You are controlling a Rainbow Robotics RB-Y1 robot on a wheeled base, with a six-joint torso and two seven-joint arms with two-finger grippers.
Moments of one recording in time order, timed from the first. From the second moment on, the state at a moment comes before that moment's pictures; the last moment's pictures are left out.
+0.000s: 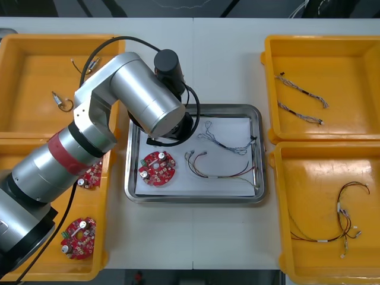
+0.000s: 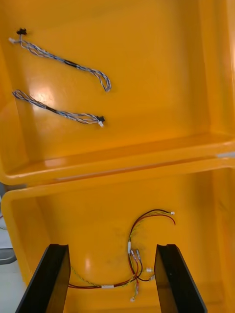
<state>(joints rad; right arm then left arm) -0.31 -0.92 -0.42 -2.16 -1.04 1.92 1.04 -0.80 0.37 -0.60 -1.65 0.42 1.56 -0.94</state>
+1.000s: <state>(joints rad) -0.17 -0.90 -0.40 -2.25 -0.97 1.92 1.04 -0.76 0.38 -0.58 -1.78 0.39 1.69 -0.91</state>
